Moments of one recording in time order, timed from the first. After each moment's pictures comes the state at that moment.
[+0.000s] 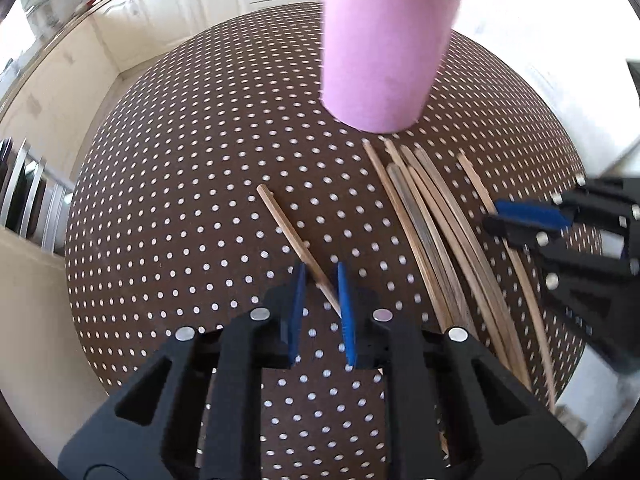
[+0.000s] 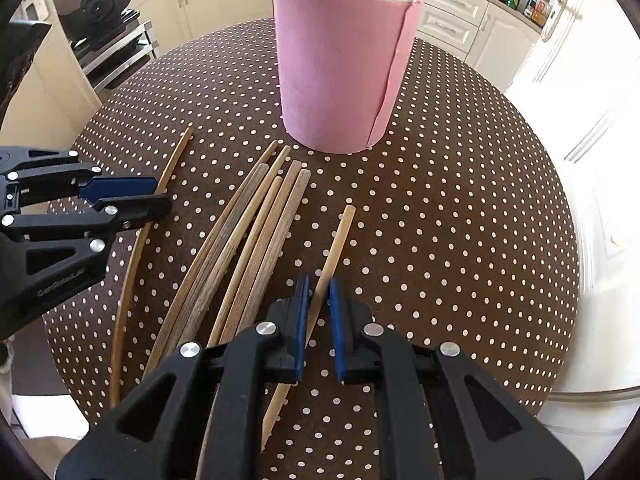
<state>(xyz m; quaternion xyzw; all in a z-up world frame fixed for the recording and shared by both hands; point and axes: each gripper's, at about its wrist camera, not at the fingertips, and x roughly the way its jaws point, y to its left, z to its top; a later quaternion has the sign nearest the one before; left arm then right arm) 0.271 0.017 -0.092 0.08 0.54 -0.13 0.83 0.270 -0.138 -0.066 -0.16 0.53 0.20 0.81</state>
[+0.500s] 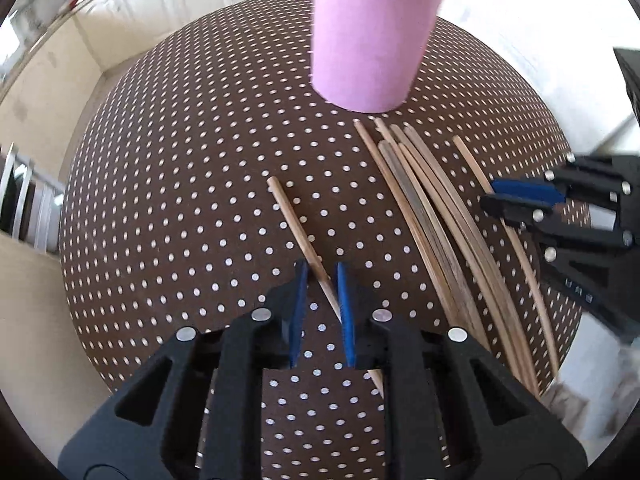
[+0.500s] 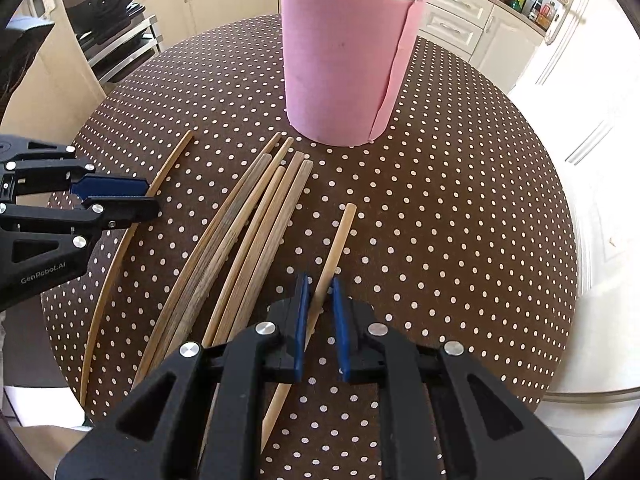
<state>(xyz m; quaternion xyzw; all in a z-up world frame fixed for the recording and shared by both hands) 0.260 0.027 -0.081 0.06 0.56 -0.14 0.82 0.263 -0.141 -0.066 -0.16 0.53 0.20 0.81</state>
